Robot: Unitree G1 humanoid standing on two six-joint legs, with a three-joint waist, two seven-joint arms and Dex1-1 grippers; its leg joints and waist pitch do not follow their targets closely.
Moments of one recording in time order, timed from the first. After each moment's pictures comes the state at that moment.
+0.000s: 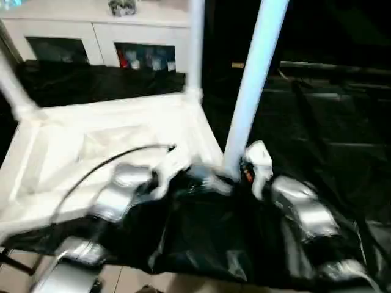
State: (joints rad) left arm -0.60 0.18 -0.23 0.59 0.08 0.17 -0.90; right arm -0.47 -0.10 0.03 0.58 0.06 0.11 0.52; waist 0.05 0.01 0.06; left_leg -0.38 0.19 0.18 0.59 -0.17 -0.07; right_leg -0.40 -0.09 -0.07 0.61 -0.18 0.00
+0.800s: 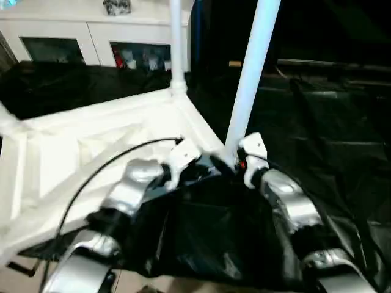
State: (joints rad) left arm -0.57 0.22 -0.24 0.56 0.06 0.13 -0.99; right arm -0.47 -0.16 0.09 0.58 0.05 0.04 0.68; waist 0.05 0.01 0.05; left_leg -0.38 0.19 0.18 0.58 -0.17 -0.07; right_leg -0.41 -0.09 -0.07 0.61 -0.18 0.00
